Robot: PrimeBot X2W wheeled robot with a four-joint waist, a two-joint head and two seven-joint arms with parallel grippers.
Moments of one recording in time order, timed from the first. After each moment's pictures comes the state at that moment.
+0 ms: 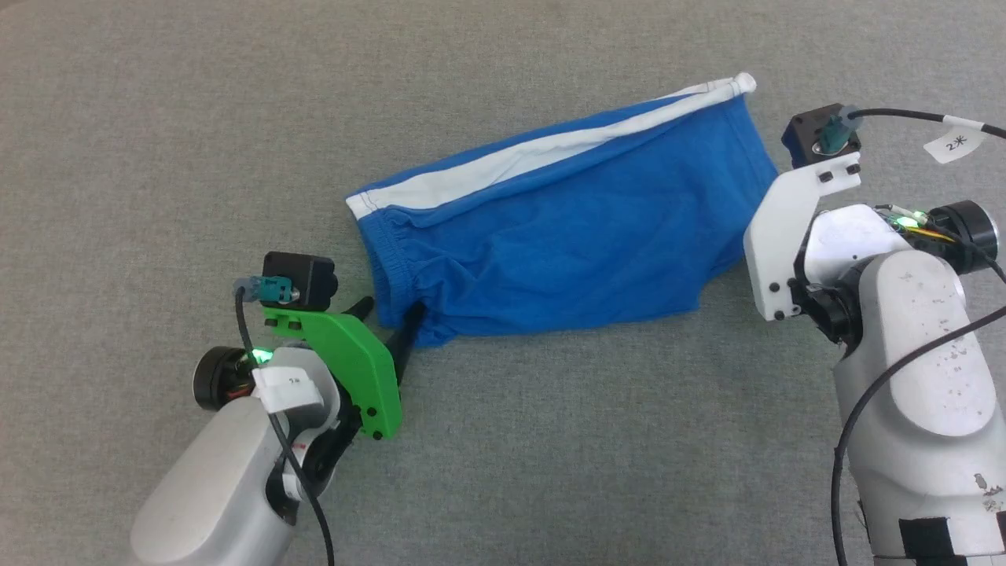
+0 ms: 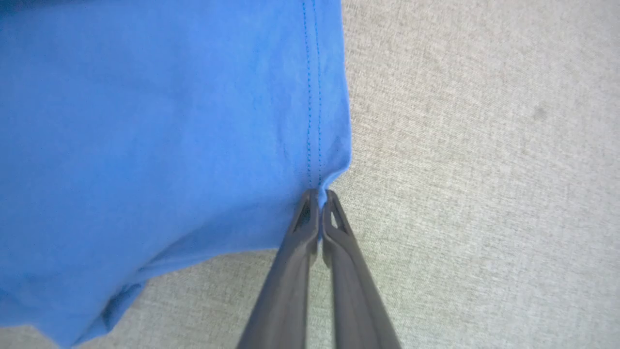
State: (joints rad) left arm -0.40 0.38 -0.52 0.09 -0.71 0.17 0.37; right arm -0.63 -0.05 -0.02 0.31 -0.12 0.13 0.87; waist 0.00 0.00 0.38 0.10
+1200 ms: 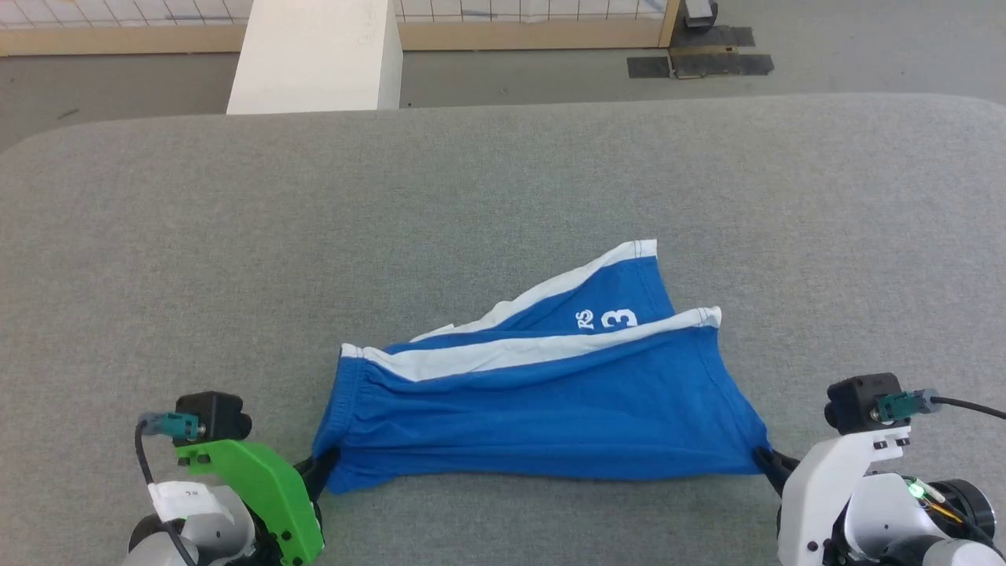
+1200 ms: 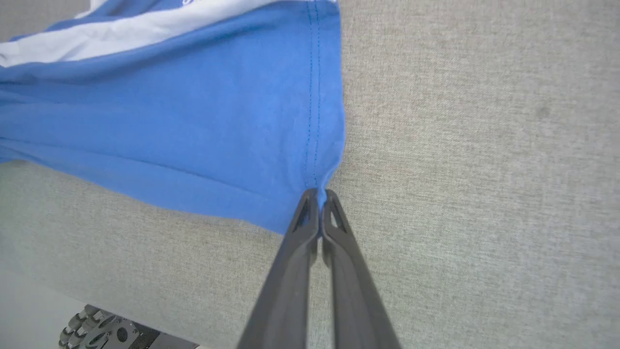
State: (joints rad) left arm -0.06 0.51 -0.39 -0.01 -0.94 0.19 0.42; right arm 0.06 -0.05 -0.04 -0.18 0.24 0.13 0.82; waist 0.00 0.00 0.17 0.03
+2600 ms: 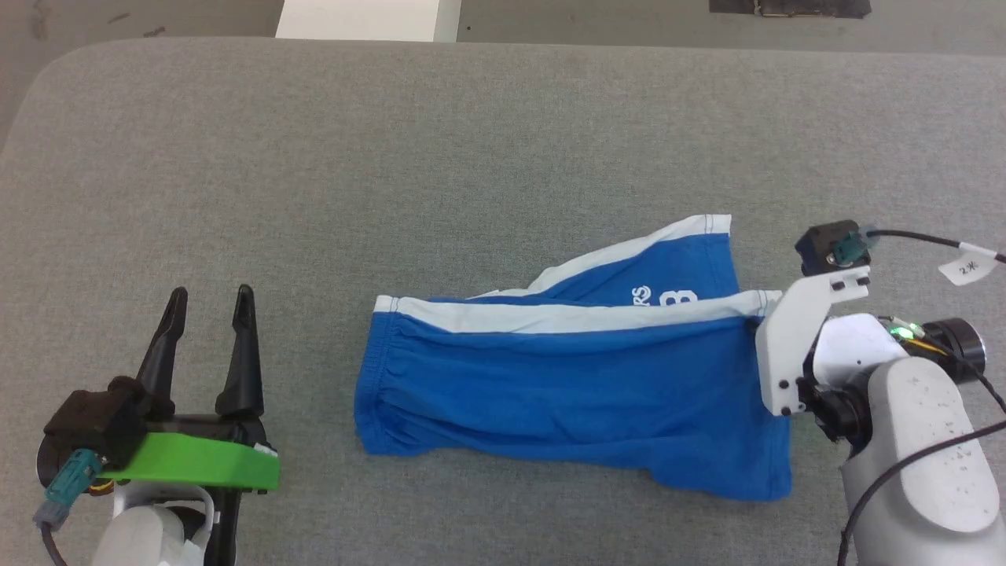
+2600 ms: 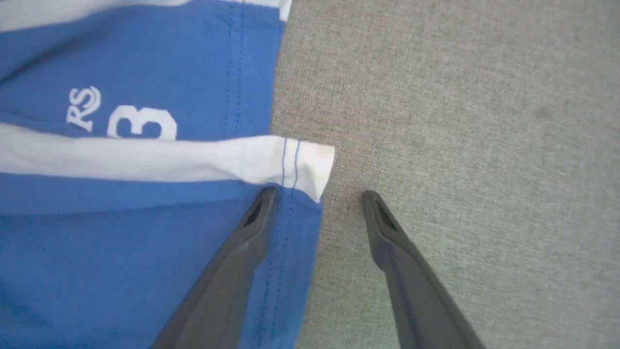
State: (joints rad) left arm -0.07 0.23 0.00 -0.01 -0.36 -0.10 -0.26; right arm -0.40 -0.05 -0.05 0.25 -0.03 0.13 0.80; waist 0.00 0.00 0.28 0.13
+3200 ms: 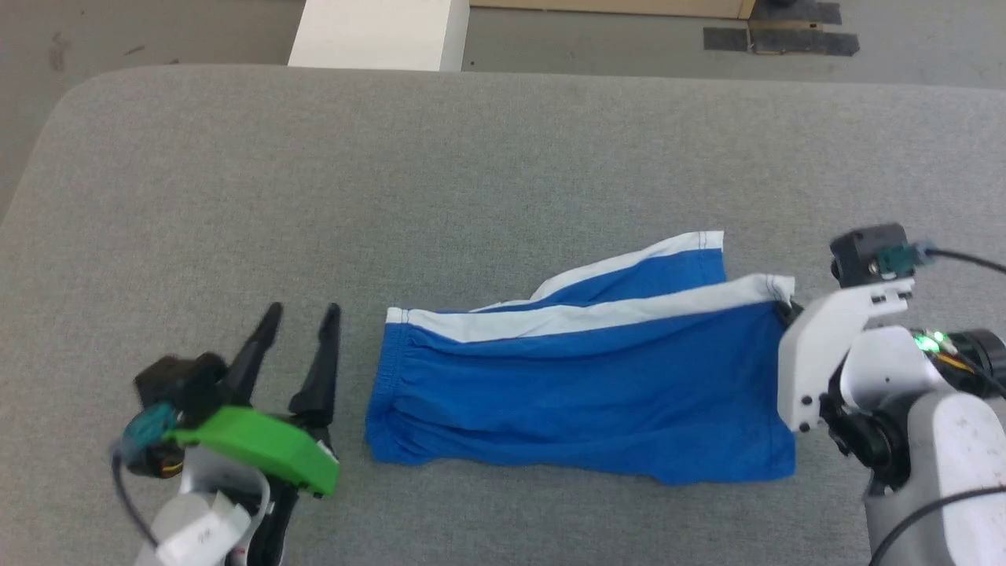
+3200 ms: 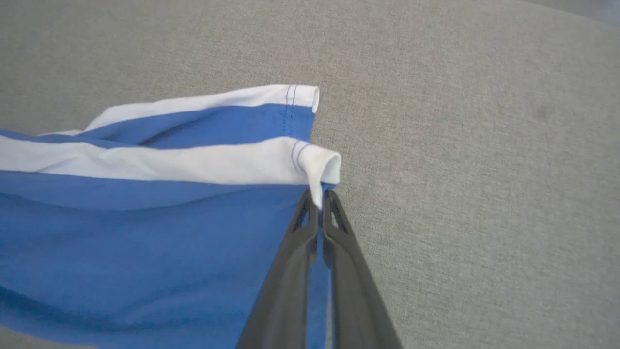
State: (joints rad) left arm -0.11 0.21 -0.11 0.03 -0.43 -0.12 -0.09; right arm -0.29 -0.05 -0.06 0.00 0.07 0.13 0.79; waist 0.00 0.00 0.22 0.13
